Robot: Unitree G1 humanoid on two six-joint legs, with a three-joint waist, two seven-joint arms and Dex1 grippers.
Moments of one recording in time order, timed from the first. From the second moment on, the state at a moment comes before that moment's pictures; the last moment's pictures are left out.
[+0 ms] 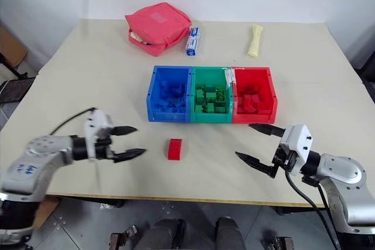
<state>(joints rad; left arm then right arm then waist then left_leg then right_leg) -0.24 0.69 0.04 -0.37 -0.45 0.75 -0.84 0.03 -0.71 -0.25 -0.29 0.52 0.11 1.06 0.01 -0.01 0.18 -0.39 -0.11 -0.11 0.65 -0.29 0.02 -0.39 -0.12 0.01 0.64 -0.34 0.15</state>
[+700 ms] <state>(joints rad) -0.54 0.49 -0.23 -0.49 -0.44 1.42 -0.38 0.10 -0.74 -0.25 -0.39 0.53 0.15 1.03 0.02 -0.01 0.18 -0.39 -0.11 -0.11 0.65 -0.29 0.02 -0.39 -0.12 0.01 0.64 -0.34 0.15</state>
